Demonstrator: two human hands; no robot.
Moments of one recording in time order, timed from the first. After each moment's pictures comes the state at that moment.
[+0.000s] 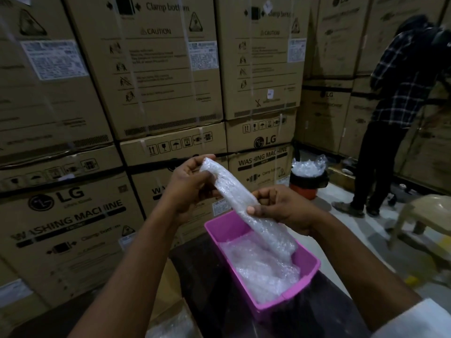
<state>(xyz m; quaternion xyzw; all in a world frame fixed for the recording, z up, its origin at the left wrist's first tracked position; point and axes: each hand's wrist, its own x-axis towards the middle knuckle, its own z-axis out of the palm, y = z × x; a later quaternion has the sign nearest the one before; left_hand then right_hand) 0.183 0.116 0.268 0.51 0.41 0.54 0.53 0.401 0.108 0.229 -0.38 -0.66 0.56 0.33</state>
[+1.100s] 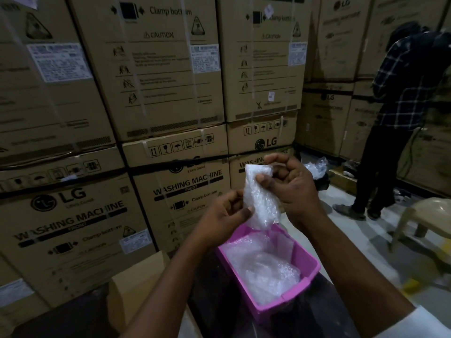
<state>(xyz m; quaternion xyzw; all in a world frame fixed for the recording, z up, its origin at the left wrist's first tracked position) 0.218 0.094 0.215 0.68 0.38 0.42 0.47 0.385 0.097 0.246 -0.28 -0.57 0.42 0.64</state>
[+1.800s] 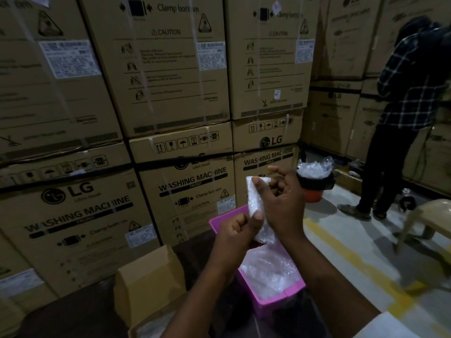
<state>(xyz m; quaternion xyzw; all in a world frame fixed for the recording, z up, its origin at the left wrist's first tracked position) 0.241 0.054 0.179 0.57 0.41 0.50 0.51 0.355 0.112 0.195 -0.42 -0.55 0.15 0.70</state>
